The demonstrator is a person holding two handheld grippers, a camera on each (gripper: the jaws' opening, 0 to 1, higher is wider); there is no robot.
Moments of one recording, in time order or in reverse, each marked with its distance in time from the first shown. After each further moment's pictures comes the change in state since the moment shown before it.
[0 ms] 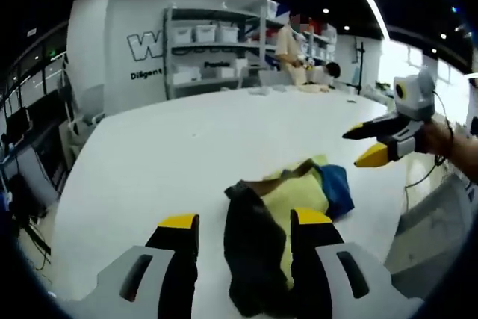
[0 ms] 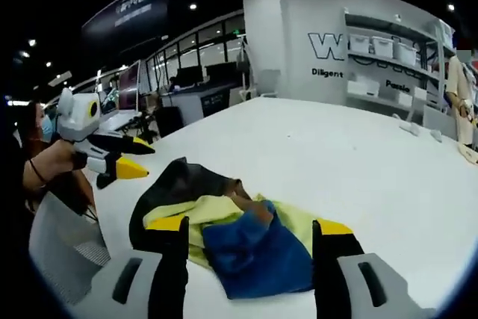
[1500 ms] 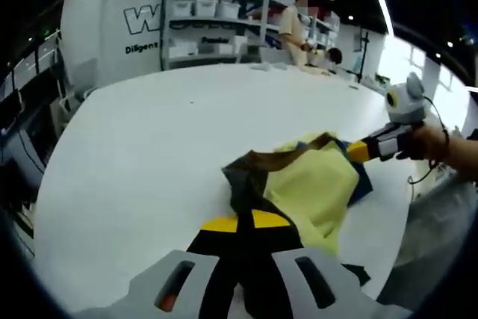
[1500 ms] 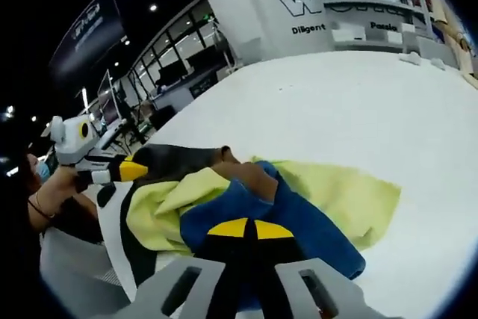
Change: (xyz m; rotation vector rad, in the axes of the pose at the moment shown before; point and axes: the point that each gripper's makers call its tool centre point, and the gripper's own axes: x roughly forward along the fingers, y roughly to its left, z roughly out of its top) left arm 0.027 0.021 -0.042 -0.056 0.126 -0.028; right arm 0.045 -0.010 -0.050 0.261 0.118 0.041
